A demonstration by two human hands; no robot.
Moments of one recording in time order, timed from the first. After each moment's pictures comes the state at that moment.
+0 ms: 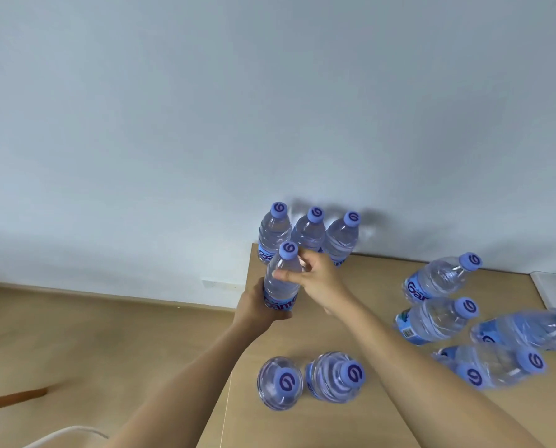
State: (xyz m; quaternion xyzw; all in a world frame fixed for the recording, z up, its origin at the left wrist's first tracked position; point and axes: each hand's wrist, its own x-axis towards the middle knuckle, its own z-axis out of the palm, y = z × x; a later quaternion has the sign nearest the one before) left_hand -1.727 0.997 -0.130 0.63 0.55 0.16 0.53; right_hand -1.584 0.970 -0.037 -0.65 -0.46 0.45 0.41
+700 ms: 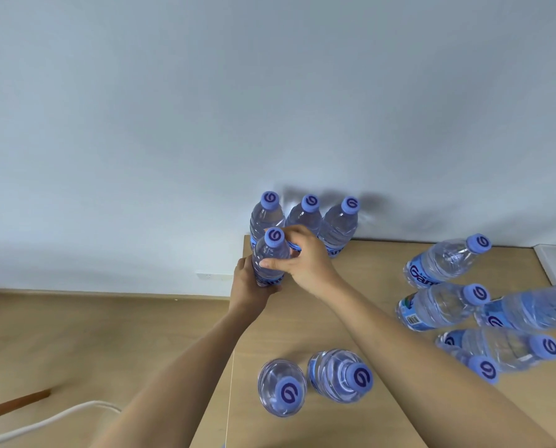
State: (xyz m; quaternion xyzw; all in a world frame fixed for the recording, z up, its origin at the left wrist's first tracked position) left_hand -1.712 1.030 -0.153 0.62 0.56 0.24 0.50; right_hand -1.585 0.999 -0.051 -0.70 -0.48 0.37 0.38
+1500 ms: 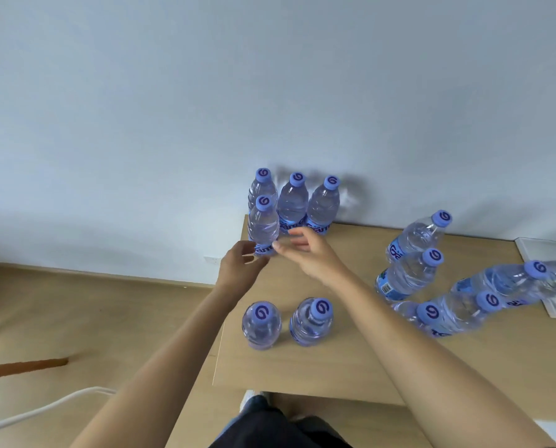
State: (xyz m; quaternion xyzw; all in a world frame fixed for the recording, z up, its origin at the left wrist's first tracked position) left_hand -1.733 0.955 -0.061 0.57 0.60 0.25 0.51; right_hand -1.573 0.915 -0.025 -0.70 -0.42 0.47 0.34
